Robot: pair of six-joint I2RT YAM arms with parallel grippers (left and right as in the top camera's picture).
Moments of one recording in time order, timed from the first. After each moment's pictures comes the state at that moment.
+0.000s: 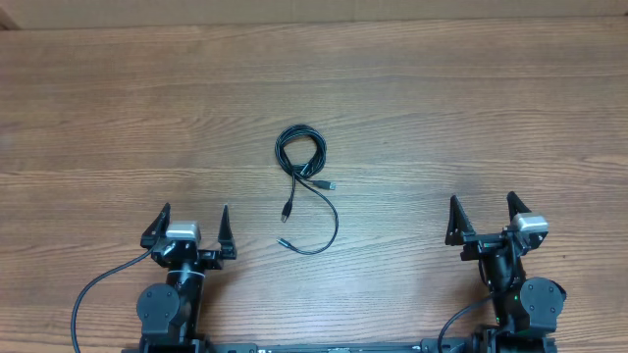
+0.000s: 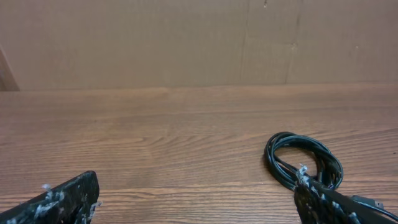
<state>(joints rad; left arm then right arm) 0.00 0.01 0.01 -0.07 0.04 0.00 -0.10 0.01 0.02 -0.02 -0.21 0.12</state>
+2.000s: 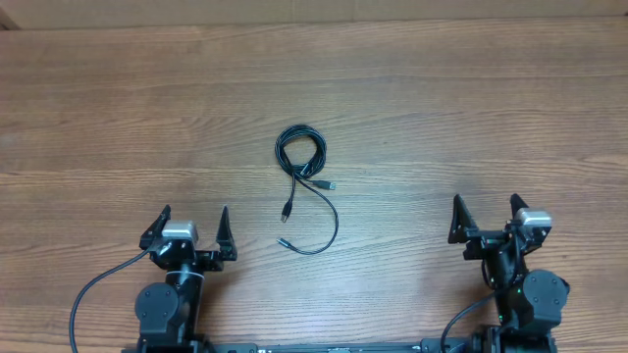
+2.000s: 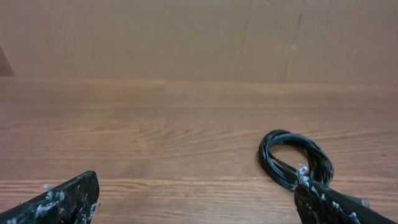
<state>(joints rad) 0.00 0.01 0.06 -0.16 0.04 -0.05 -0.10 0.10 0.10 -0.10 -0.17 0.12</state>
